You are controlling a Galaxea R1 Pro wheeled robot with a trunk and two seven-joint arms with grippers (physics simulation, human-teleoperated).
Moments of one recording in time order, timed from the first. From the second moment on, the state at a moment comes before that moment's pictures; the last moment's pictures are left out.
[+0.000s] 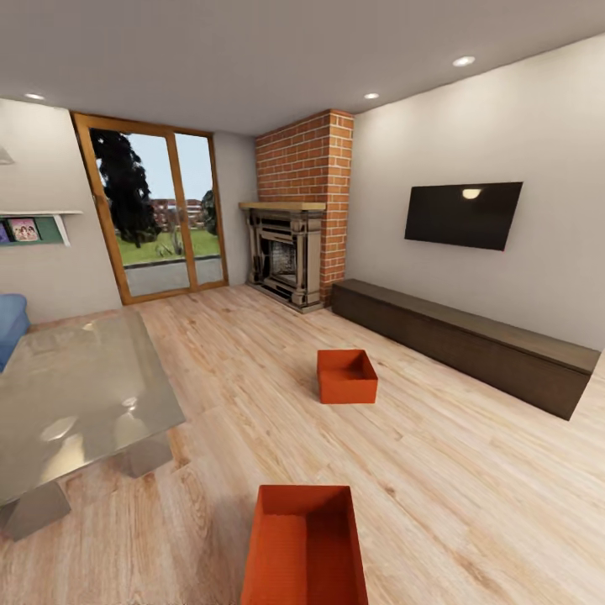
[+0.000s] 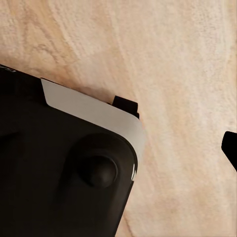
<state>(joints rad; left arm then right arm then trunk) 0.00 0.02 0.01 -0.05 0.06 -0.05 0.02 -0.13 -0.04 0.94 0.03 -0.63 -0.16 0.10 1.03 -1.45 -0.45</state>
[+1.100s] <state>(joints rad) 0.00 0.02 0.01 -0.05 0.09 -0.05 0.02 -0.13 -0.04 0.94 0.03 -0.63 -0.16 0.10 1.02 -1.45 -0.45</state>
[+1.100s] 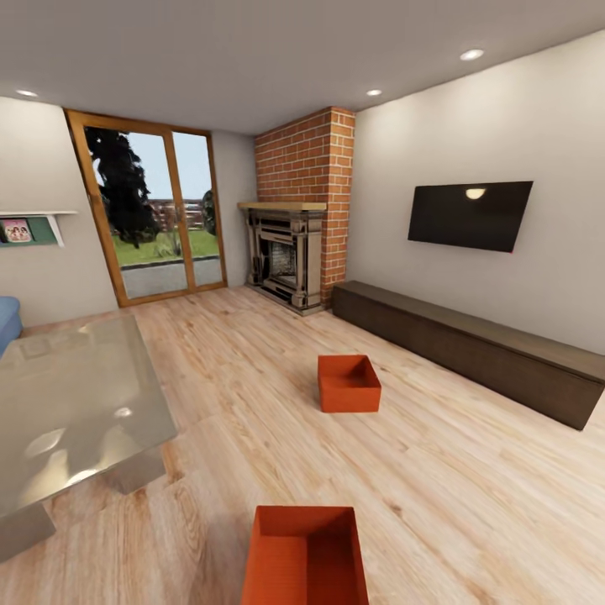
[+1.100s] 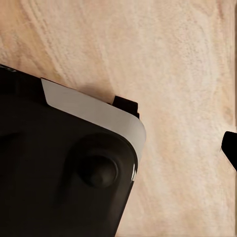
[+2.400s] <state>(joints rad) 0.00 0.02 0.01 -0.05 0.10 -0.05 0.02 -0.13 -0.04 0.94 0.03 -0.63 -0.16 0.10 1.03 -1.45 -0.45</state>
